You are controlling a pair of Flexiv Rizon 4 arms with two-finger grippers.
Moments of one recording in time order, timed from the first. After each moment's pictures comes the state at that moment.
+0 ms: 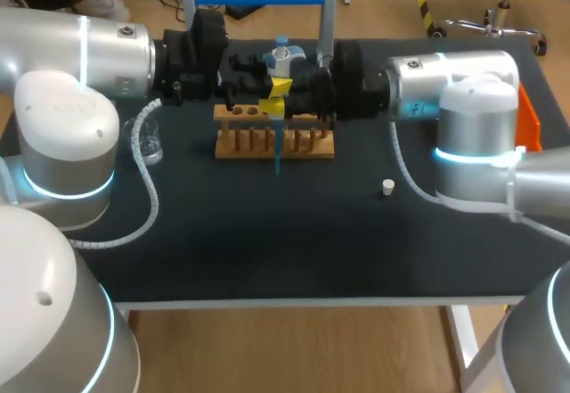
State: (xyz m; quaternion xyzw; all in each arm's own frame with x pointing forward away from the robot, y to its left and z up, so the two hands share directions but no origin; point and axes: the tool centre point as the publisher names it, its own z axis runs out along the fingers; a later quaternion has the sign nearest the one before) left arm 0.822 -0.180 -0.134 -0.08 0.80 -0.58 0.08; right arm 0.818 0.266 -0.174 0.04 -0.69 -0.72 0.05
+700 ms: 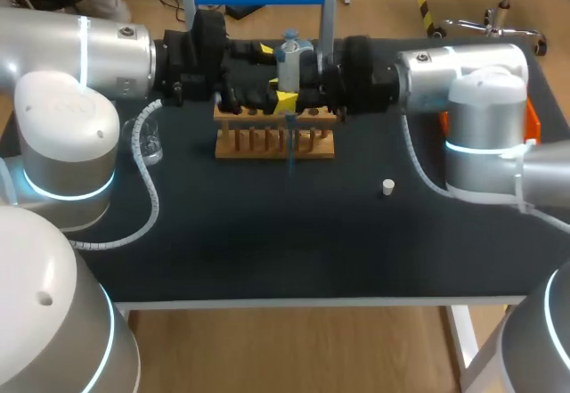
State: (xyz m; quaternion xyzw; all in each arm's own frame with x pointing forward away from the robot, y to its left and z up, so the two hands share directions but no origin) left arm 0.820 -0.181 -0.133 -0.08 0.80 -0.58 0.08; right arm 0.838 0.244 -0.180 0.03 -0.70 -0.71 0.05
